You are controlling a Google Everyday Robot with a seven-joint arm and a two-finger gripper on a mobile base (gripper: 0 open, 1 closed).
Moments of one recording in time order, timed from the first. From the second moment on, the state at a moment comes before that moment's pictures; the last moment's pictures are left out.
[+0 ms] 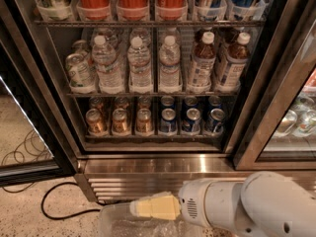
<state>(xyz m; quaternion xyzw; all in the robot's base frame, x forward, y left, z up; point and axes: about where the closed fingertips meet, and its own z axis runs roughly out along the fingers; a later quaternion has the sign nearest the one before) 0.359 -0.021 0.718 -0.17 0.89 0.32 0.28</state>
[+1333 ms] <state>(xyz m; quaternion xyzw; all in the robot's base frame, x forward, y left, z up) 0.499 -0.066 0.624 -0.04 0.91 0.23 0.34</state>
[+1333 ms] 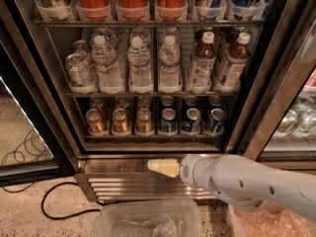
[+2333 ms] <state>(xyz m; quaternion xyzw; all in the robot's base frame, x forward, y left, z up) 0.553 -0.050 0.629 0.00 0.89 0.21 0.41</state>
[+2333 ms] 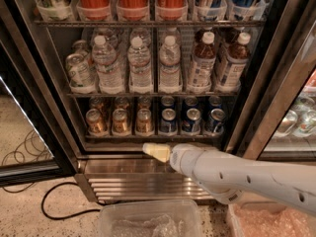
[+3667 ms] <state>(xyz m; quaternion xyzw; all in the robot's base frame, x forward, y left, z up) 0.623 -0.103 0.596 0.07 0.86 0.04 0.50</state>
